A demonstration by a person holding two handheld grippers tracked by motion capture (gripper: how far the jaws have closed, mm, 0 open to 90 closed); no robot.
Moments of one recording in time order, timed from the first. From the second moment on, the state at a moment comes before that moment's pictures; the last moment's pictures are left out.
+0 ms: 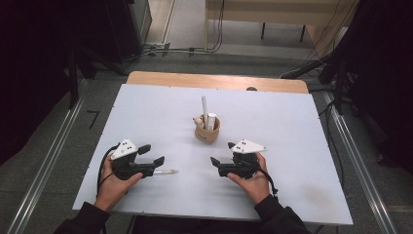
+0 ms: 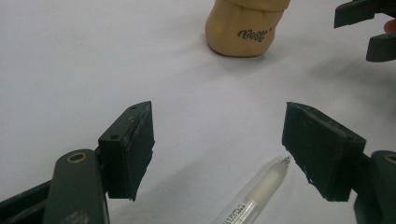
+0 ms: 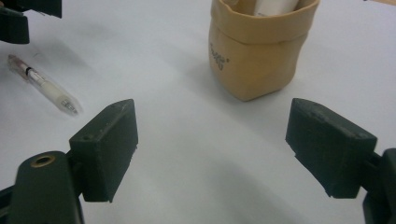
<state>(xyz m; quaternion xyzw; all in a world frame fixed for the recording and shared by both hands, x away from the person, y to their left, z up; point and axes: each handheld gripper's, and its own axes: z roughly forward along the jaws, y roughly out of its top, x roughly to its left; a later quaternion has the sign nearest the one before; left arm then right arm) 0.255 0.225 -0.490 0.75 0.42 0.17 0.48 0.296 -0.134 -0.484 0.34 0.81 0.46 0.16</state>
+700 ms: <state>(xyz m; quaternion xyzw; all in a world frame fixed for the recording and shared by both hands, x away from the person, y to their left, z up) 0.250 0.210 -0.499 0.79 0.38 0.17 0.45 0.295 -0.145 -0.483 0.35 0.80 0.45 0.16</state>
